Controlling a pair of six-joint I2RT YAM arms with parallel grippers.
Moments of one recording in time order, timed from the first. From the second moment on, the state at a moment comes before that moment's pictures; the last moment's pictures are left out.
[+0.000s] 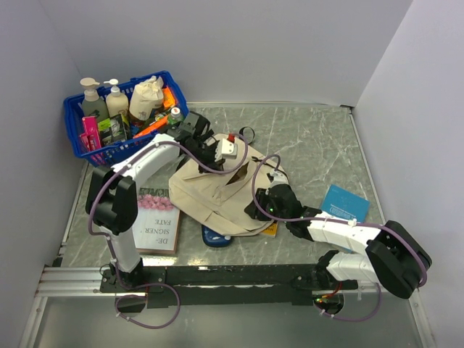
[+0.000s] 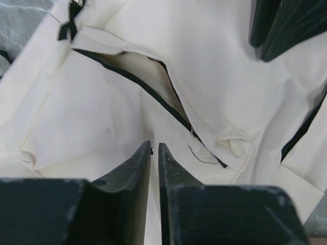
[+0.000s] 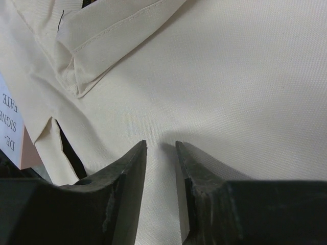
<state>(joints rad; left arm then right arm) -0.49 1.82 1.54 -0.77 0.71 0.97 0.74 1.20 0.42 0.17 0.00 0.74</state>
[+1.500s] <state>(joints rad) -0.62 1.72 1.26 -0.68 0.72 0.95 0.64 1.53 0.87 -0.10 -0.15 0.93</state>
